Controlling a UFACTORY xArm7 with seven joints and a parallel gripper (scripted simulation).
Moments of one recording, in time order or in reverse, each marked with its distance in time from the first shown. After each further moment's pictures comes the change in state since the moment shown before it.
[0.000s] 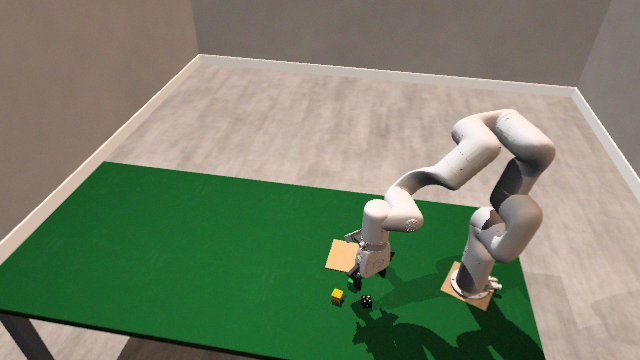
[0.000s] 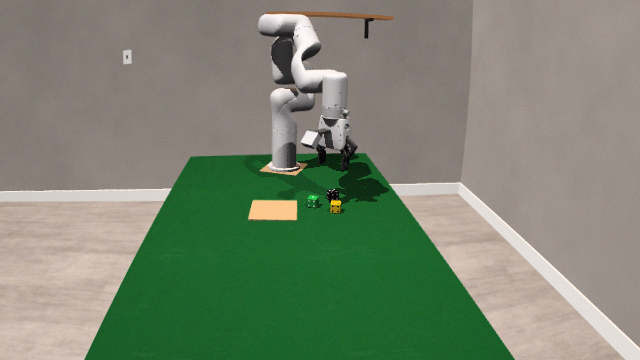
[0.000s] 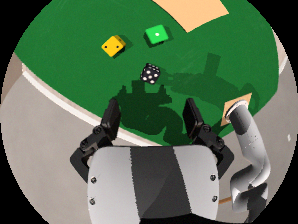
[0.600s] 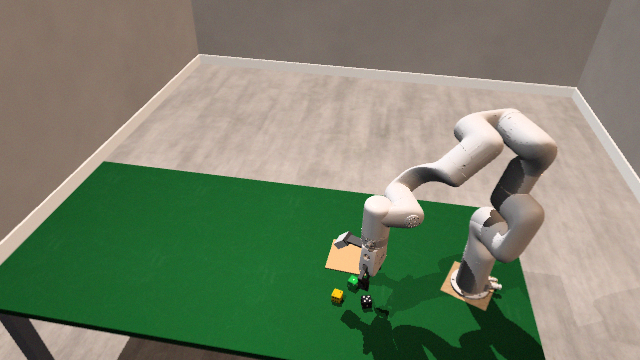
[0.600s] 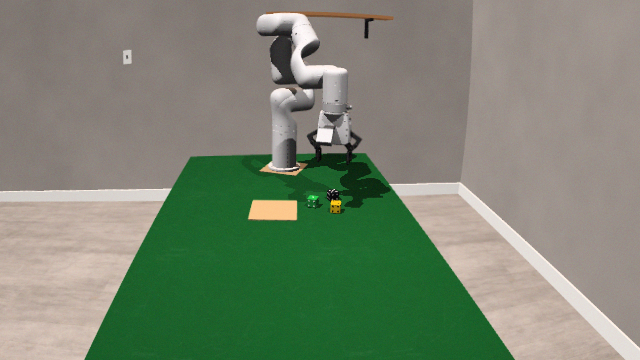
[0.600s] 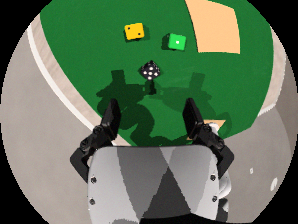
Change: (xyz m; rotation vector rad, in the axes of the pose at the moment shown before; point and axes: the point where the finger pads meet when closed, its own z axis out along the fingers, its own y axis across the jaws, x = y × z) arm -0.001 0.000 -0.014 -0.001 -0.001 -0.477
